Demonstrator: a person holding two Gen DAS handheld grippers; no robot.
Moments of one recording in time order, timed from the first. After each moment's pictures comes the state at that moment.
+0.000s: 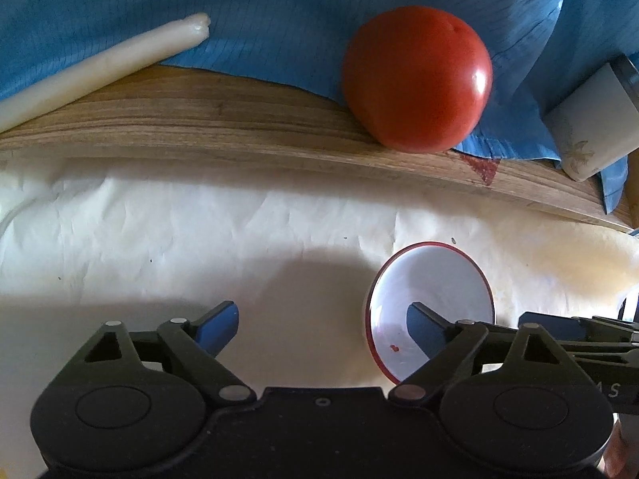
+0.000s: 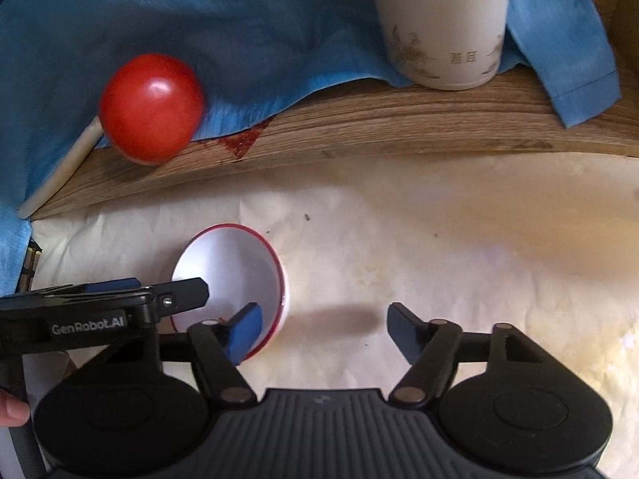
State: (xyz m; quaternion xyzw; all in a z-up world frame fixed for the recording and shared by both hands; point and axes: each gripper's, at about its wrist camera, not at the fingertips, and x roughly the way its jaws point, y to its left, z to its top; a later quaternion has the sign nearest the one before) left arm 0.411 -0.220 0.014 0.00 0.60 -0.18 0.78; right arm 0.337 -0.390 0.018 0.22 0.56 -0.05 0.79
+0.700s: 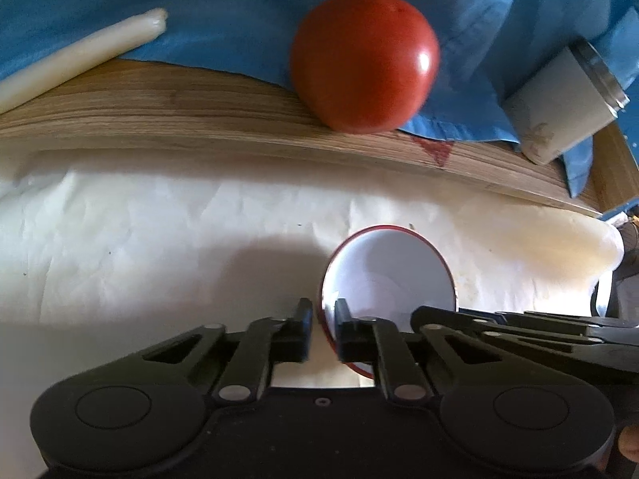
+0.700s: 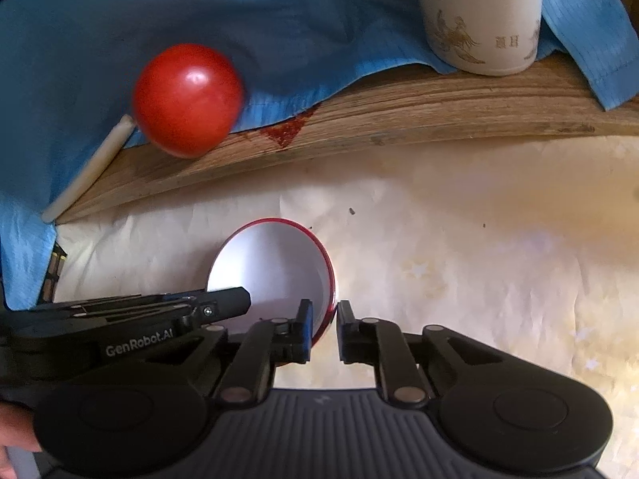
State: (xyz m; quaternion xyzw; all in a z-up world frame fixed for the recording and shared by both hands) left arm 0.397 -0.233 0.009 -0.02 0.59 -0.23 0.78; right arm 0.342 -0.367 0.008 0.24 0.54 -0.02 0.80
